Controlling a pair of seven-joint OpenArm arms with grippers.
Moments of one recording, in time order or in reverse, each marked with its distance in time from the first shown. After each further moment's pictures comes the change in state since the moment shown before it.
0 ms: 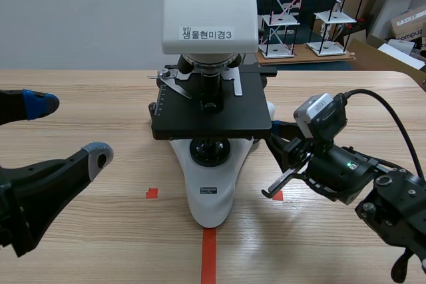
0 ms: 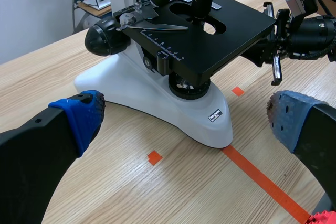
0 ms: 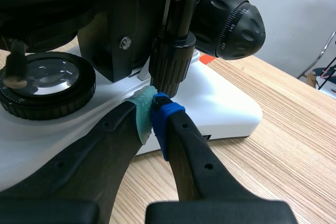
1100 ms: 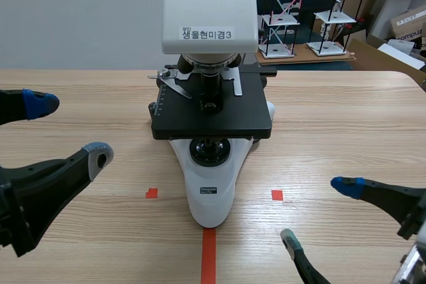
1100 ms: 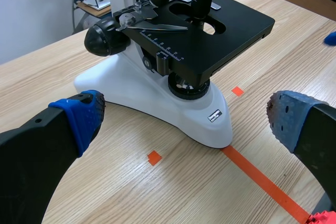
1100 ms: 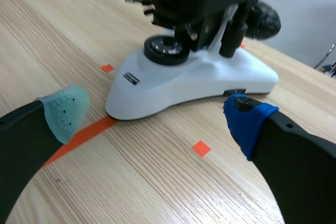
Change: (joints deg) left arm 0.0 0.0 0.0 0.0 0.0 0.0 0.0; right arm -45.0 7.6 13.6 34.8 0.2 0.0 9.6
